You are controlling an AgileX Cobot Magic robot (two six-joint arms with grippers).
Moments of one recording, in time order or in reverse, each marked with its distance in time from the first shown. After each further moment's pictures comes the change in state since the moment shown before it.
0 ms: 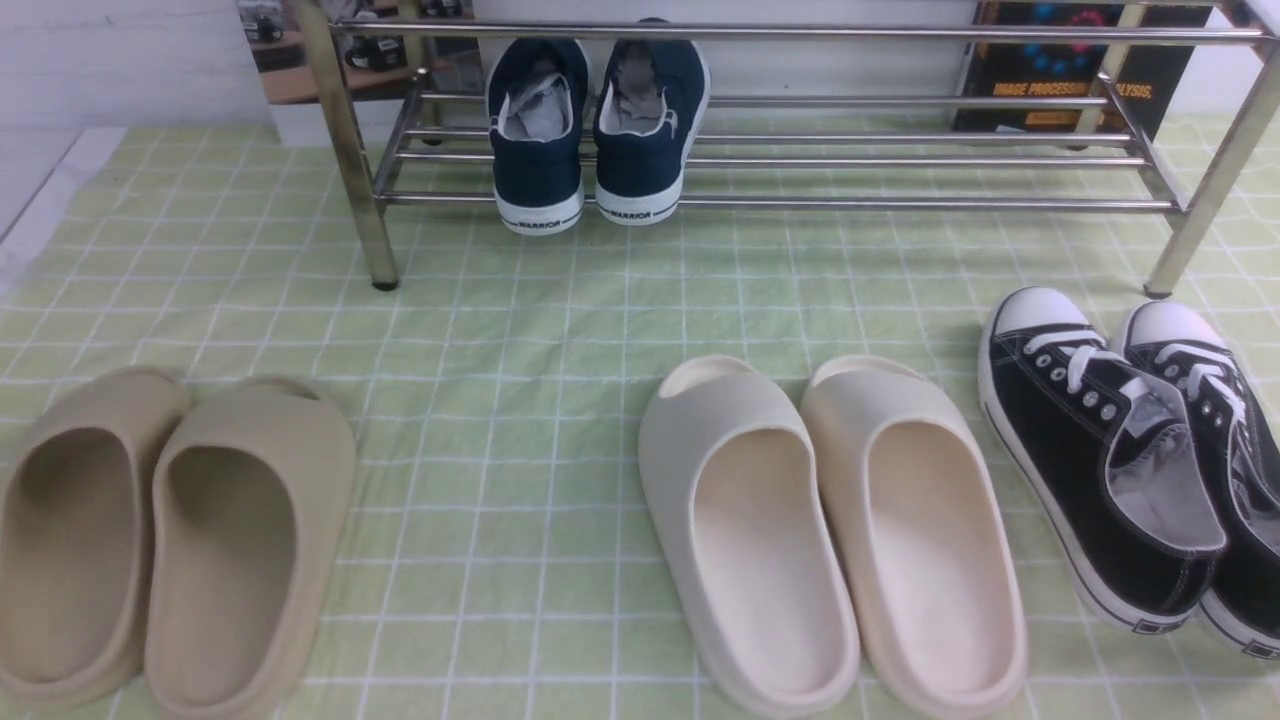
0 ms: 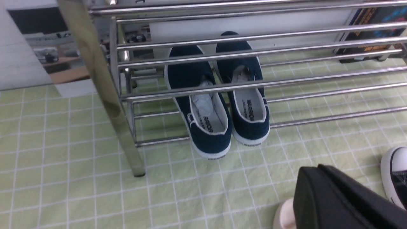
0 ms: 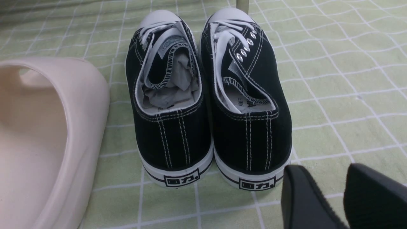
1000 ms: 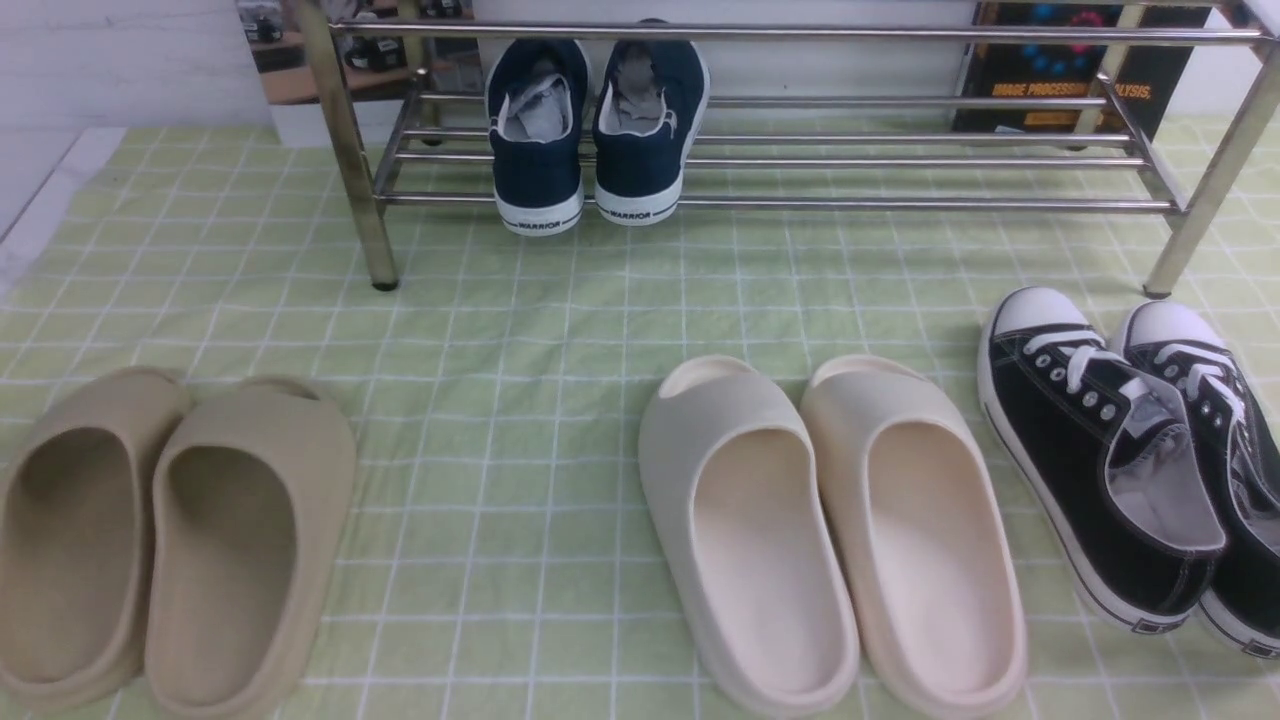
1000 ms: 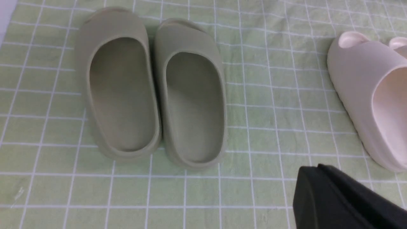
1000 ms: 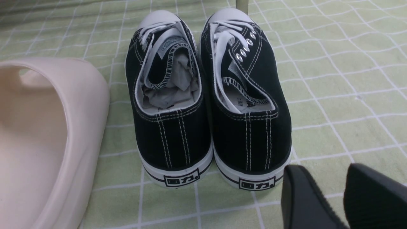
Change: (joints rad) right arm 0.000 0.000 0.000 0.000 0.000 0.000; left arm 0.000 -1.132 1.243 0.054 0.000 -0.239
